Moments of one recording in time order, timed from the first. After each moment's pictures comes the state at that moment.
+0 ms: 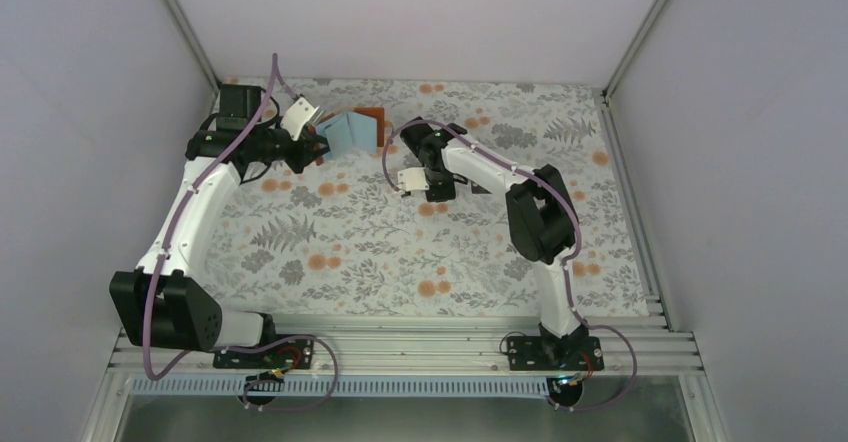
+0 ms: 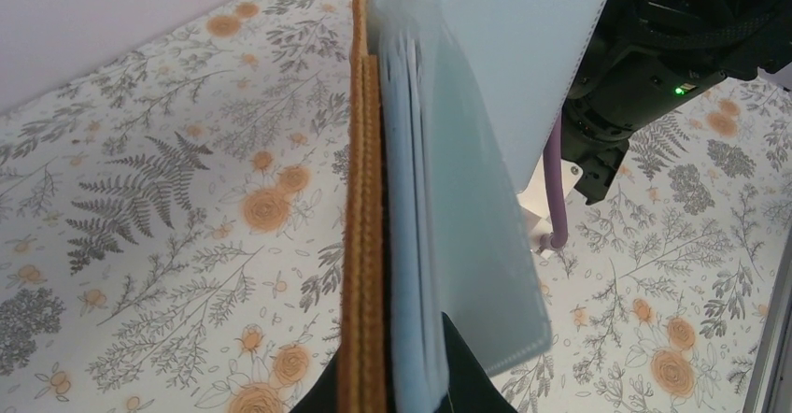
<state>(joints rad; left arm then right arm) -0.07 1.35 1.31 -0.76 0.72 0.43 0.66 2.13 1.74 -1.04 0.18 -1.02</state>
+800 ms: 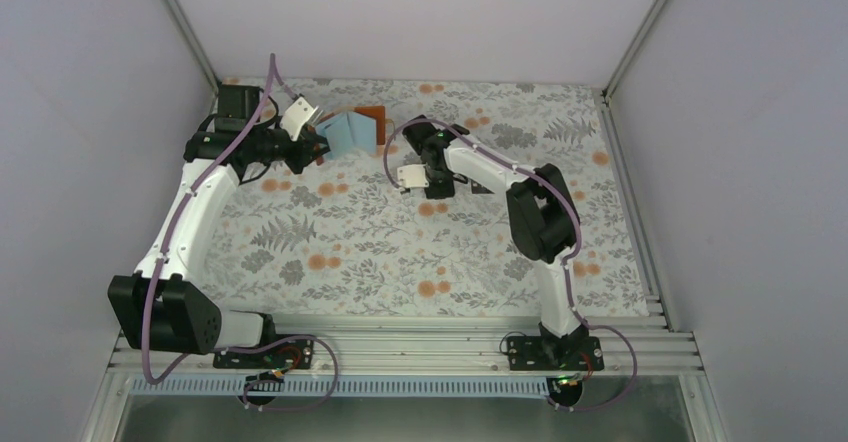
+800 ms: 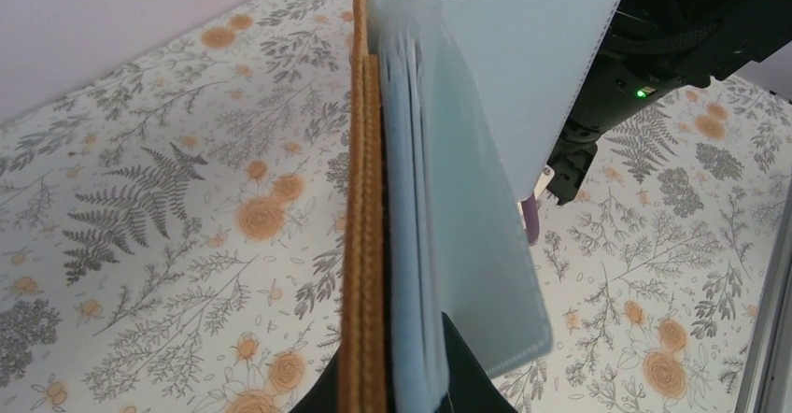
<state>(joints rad) -0.07 1.34 1.30 -0.76 0.73 0.43 0.64 2.13 1.71 -0.95 0.16 -1.04</state>
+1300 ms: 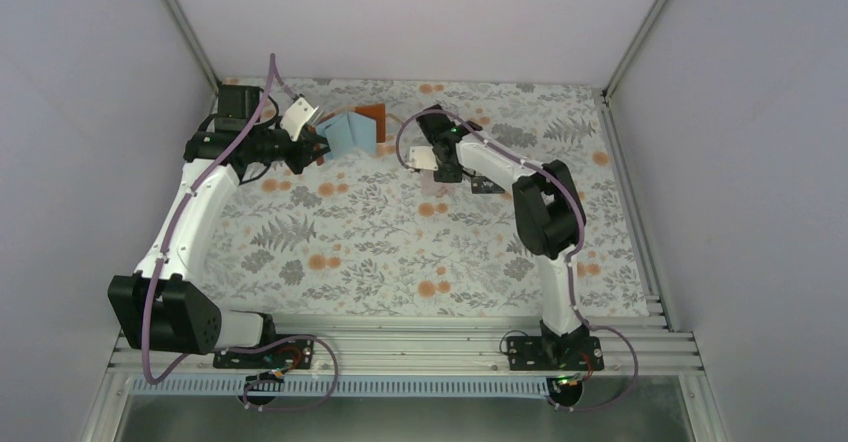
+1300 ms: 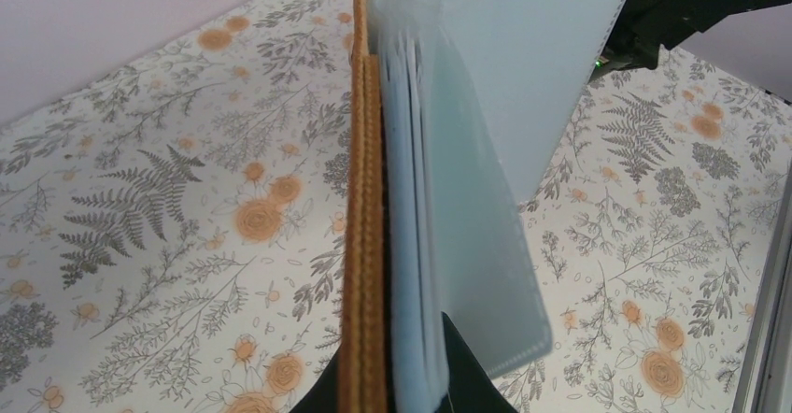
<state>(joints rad) -0.07 1.34 1.30 -0.76 0.74 0.43 0.57 2.13 1.69 -0.79 0.26 -1.01</state>
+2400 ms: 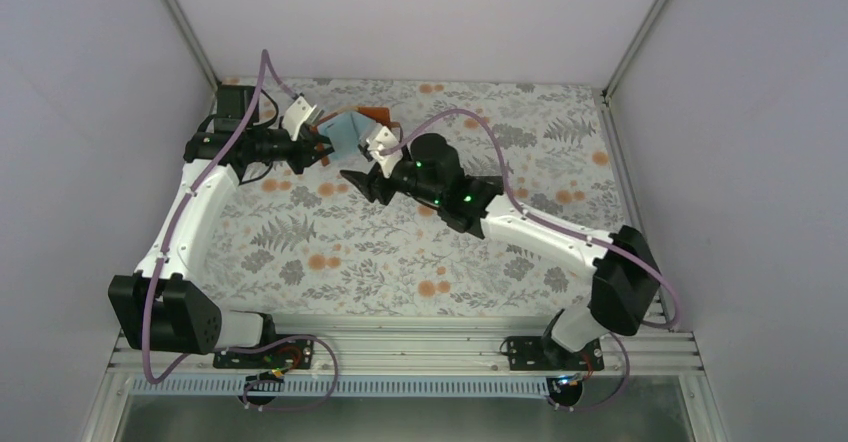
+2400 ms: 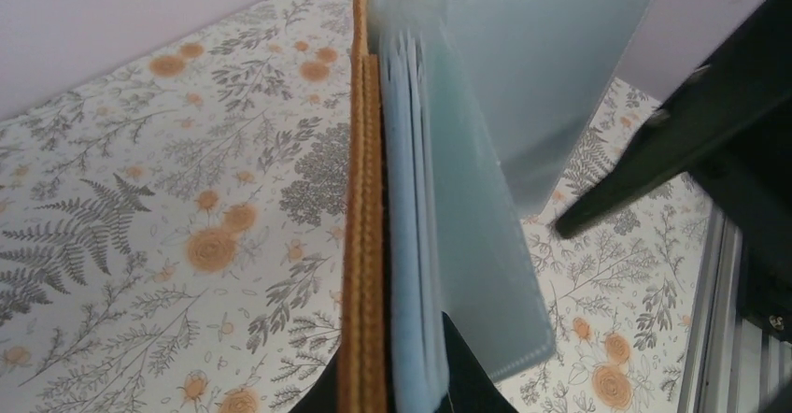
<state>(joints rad) -0.06 1.34 1.29 -0.73 0.85 0.40 0.92 1.52 1.21 0.13 -0.20 -0.09</state>
